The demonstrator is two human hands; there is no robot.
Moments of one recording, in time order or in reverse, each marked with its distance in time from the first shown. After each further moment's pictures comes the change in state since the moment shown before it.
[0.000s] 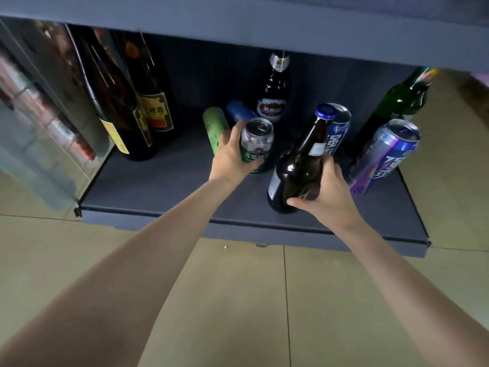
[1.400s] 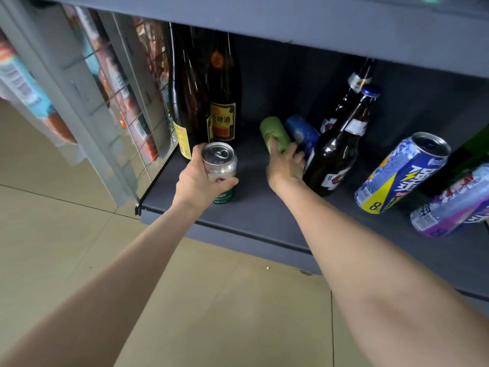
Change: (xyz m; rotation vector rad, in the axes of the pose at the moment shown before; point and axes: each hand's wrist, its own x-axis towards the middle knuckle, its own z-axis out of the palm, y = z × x) left_hand -0.037 -0.087 -0.117 0.037 0.248 -0.231; right_hand 0.134 -0.085 0.174 -0.738 -0.056 -0.006
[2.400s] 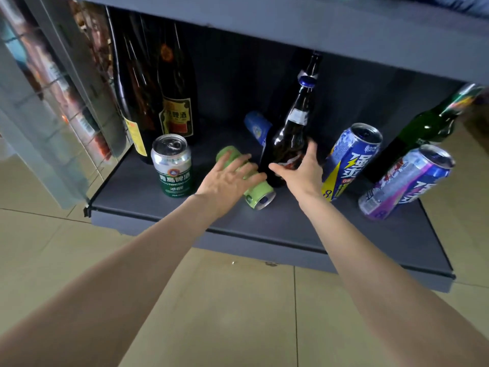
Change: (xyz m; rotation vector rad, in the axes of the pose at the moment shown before) left_hand -0.002 0.038 0.090 1.041 -0.297 0.867; right_hand -0.060 0.105 -0.043 0.876 0.209 0.191
